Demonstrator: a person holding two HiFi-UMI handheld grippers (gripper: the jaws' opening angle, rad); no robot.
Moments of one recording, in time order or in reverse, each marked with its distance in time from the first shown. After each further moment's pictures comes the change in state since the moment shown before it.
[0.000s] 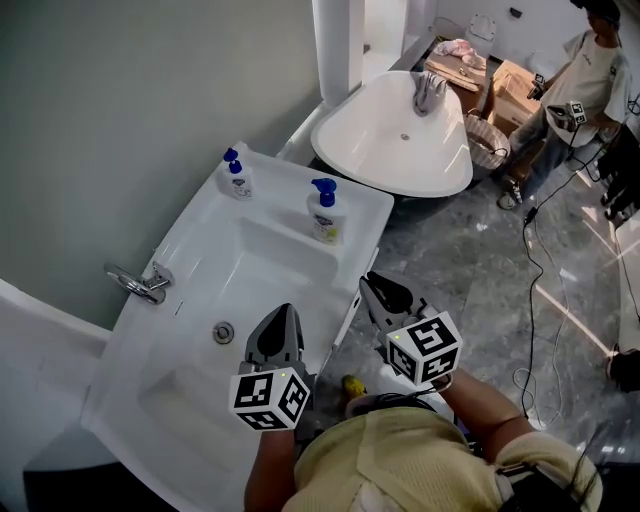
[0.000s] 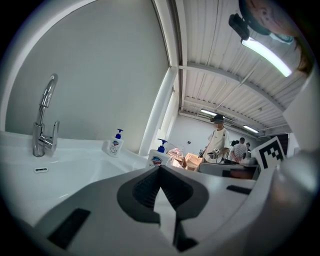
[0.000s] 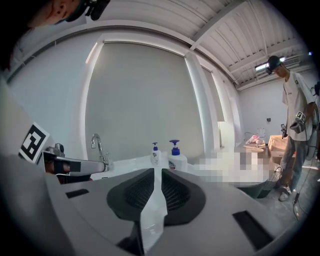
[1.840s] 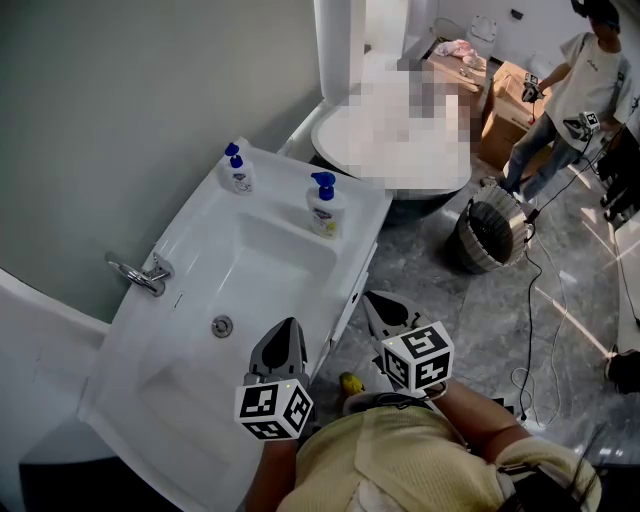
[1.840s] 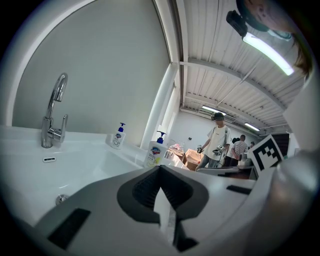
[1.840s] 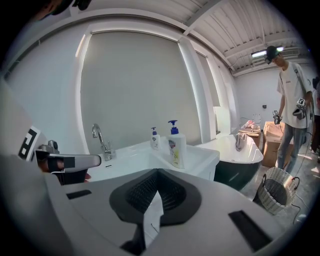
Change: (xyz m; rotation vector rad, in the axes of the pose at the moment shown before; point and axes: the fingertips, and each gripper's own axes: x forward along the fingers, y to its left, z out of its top) left arm -0.029 -0.008 -0.029 -0.008 0.050 0.016; right arm -0.018 0.010 -0.047 0.069 0.130 -0.031
